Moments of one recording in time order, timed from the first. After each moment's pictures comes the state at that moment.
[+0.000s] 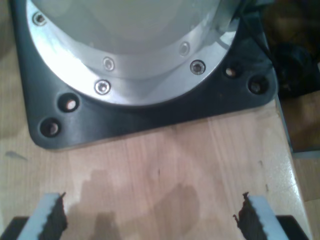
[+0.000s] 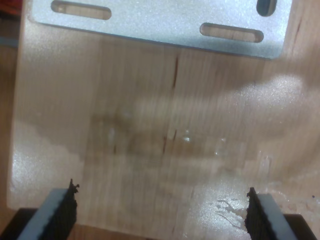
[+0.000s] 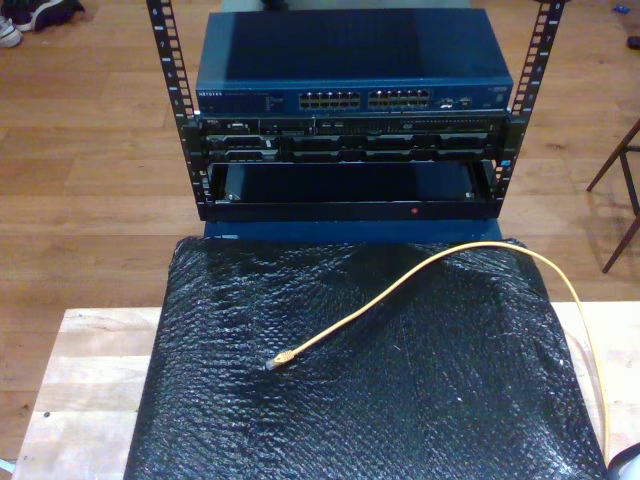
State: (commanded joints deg) left arm 81.0 -27.4 -7.0 1.2 61.6 -177.8; right arm -80.5 -37.8 -0.1 -6.5 48.6 -173.5
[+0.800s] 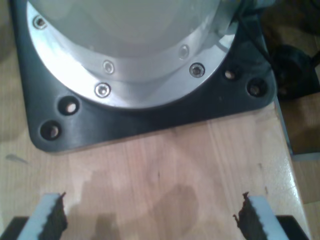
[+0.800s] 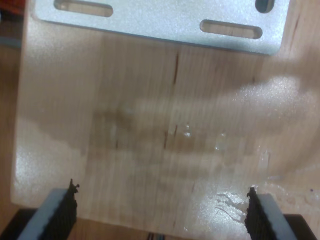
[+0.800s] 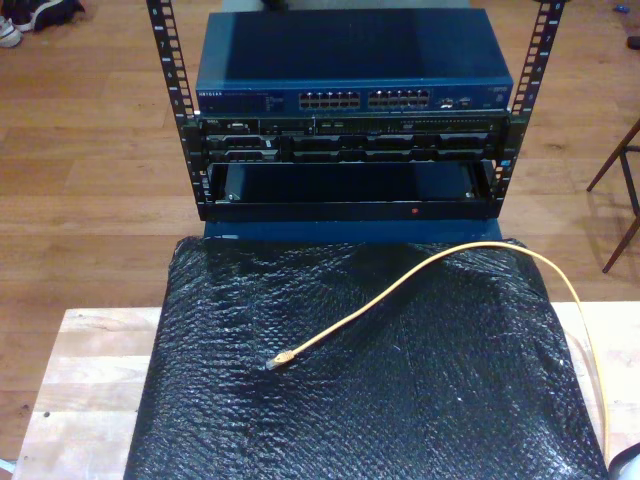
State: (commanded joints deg) left arm 80.9 -27.4 -7.3 1.3 62.2 -178.0; right arm -80.5 -37.8 -1.9 -6.3 51.5 -173.5
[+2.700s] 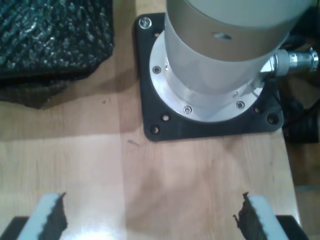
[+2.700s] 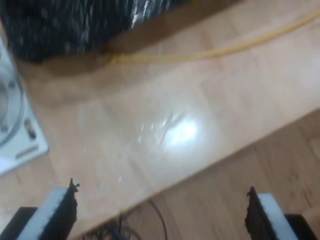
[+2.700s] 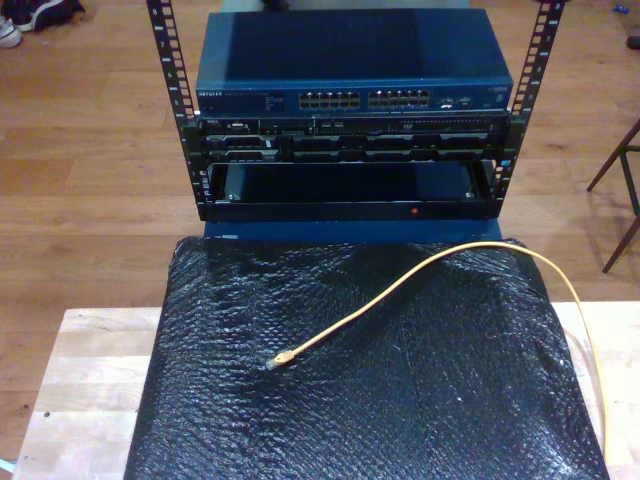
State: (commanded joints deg) left arm 70.3 -29.8 -29.2 -6.5 92.2 -193.4; right arm -73.5 -31.5 -43.0 24.1 97.3 -138.0
